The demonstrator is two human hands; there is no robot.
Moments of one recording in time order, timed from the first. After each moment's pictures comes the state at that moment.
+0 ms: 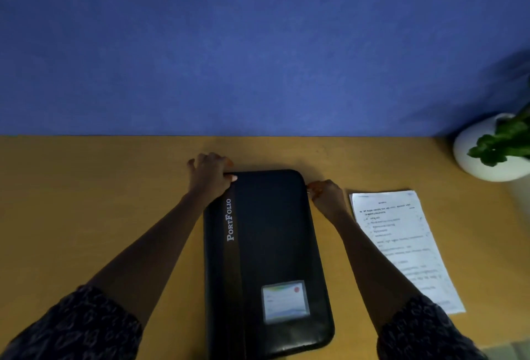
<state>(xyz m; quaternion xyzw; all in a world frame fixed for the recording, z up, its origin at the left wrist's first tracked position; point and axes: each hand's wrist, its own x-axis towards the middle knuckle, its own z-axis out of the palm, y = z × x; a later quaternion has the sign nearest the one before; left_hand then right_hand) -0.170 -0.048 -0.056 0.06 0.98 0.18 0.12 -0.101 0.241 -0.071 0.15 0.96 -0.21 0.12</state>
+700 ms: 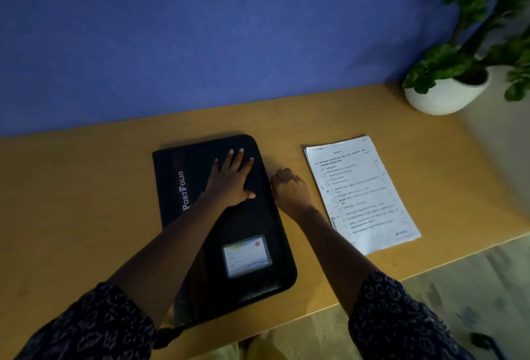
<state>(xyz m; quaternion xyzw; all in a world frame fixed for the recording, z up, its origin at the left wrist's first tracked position) -0.080 0.079 -0.070 0.27 0.93 0.01 0.25 -0.001 0.243 -0.081 -0.05 1.00 -0.08 0.00</state>
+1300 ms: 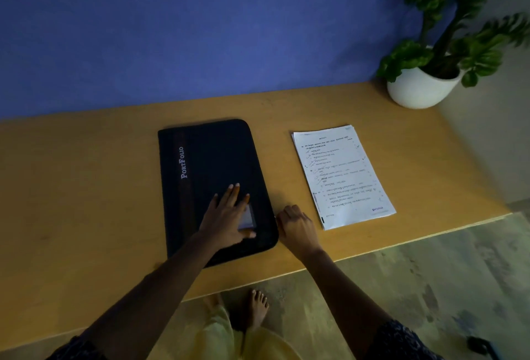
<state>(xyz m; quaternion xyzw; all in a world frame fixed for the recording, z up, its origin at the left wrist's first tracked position) 0.084 0.053 -0.071 0.30 0.92 0.03 0.25 0.165 0.251 -0.096 -0.02 0.99 -0.14 -0.02</state>
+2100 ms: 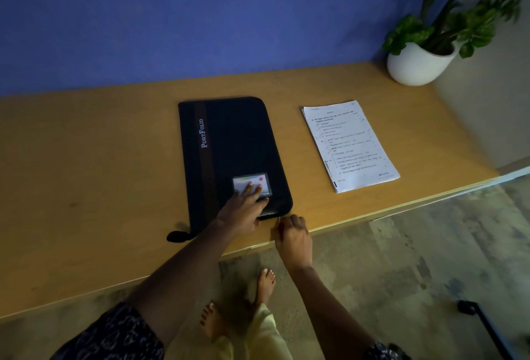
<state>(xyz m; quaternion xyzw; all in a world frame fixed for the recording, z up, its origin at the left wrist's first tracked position) 0.140 0.017 -0.076 0.40 0.89 -0.01 0.21 0.259 0.142 -0.097 0.15 0.97 -0.20 -0.03</state>
